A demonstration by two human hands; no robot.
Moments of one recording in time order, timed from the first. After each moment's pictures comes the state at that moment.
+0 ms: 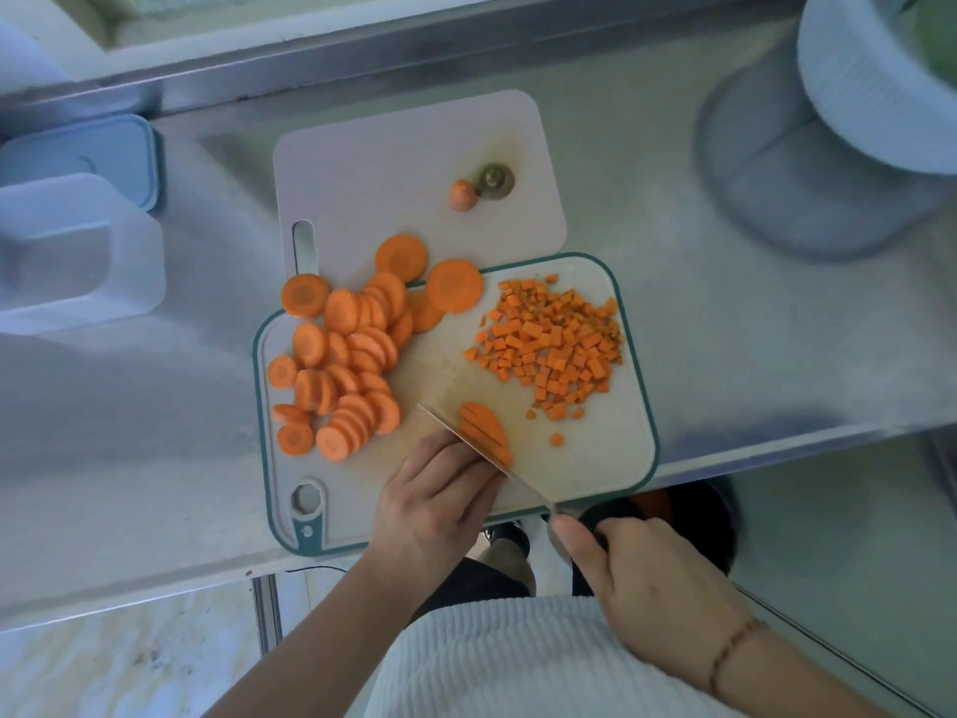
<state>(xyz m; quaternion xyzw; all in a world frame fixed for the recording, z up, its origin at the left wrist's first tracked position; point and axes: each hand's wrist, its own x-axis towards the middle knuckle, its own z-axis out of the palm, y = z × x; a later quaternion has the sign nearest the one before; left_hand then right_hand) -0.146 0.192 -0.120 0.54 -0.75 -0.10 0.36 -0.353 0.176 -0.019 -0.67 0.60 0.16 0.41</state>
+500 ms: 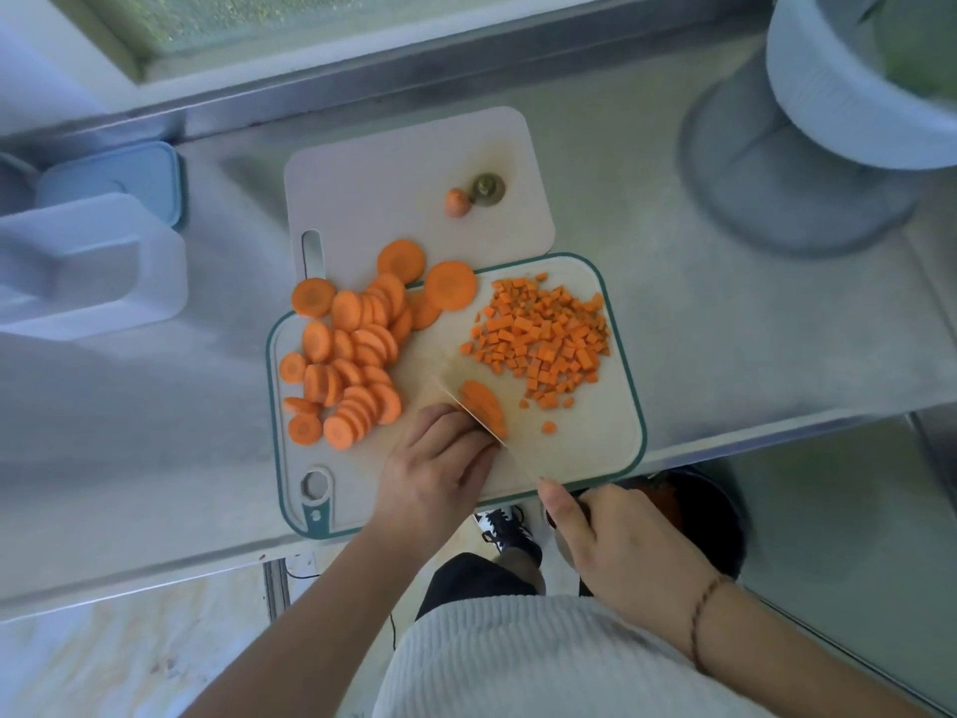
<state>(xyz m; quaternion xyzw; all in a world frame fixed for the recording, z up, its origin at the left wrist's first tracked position) -0.148 0.180 -0.111 0.55 -0.75 -0.12 0.34 -0.355 0.178 -0.030 -0.64 0.61 0.04 0.46</state>
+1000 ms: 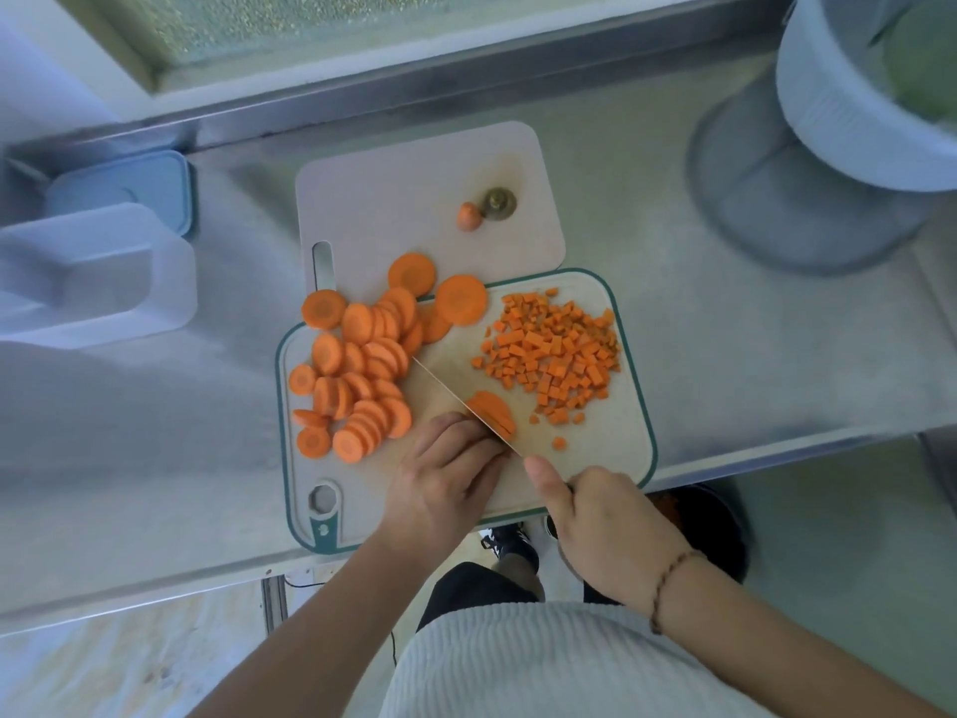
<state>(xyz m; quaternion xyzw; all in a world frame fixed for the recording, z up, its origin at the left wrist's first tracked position) -0.146 0.174 -0.116 0.55 -0.75 -0.11 0.35 -0.330 0.156 -0.033 -0.63 0.63 0.05 0.45</state>
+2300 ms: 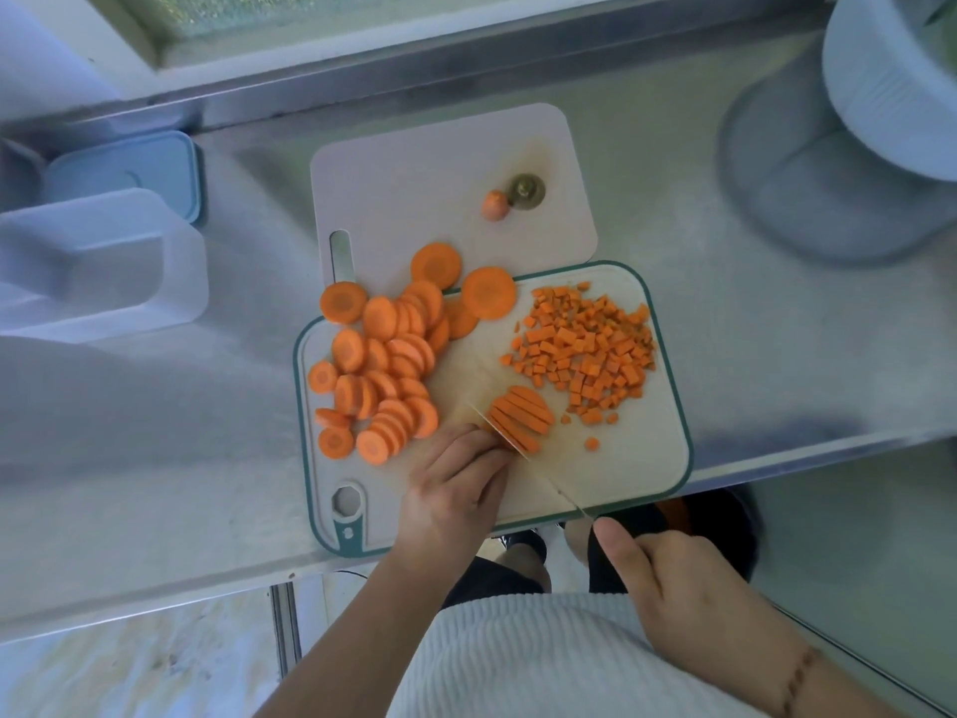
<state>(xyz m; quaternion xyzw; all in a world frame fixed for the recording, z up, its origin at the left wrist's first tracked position) -0.134 0.185 -0.117 0.58 -0.70 -0.15 0.39 -0.346 0.181 -0.012 -0.61 0.63 0.09 0.48</state>
